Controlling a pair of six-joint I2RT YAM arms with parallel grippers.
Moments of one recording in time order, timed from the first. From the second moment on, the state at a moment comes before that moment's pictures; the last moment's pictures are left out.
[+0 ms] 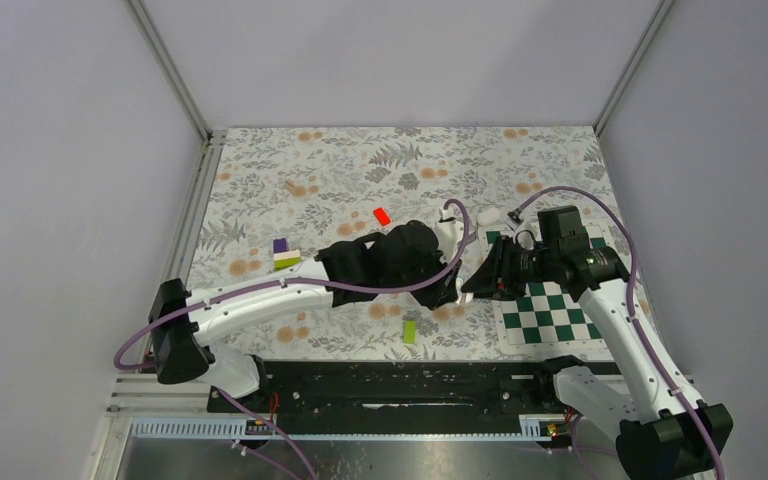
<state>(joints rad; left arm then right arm) -1.17 1.47 1.32 -0.48 0.07 -0.36 0.24 0.96 0.90 -0.91 -0.76 0.66</state>
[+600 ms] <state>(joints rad) -1.17 1.47 1.34 -0.48 0.14 -0.27 0.24 0.97 0.93 -1.01 -0.82 0.55</state>
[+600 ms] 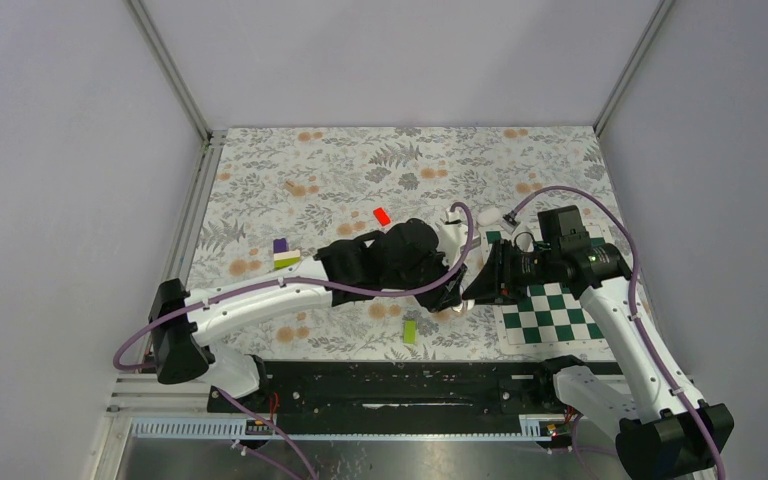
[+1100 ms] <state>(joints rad) -1.17 1.46 1.34 -0.48 0.13 -0.26 0.24 0.97 0.93 -1.01 -0.83 0.55</state>
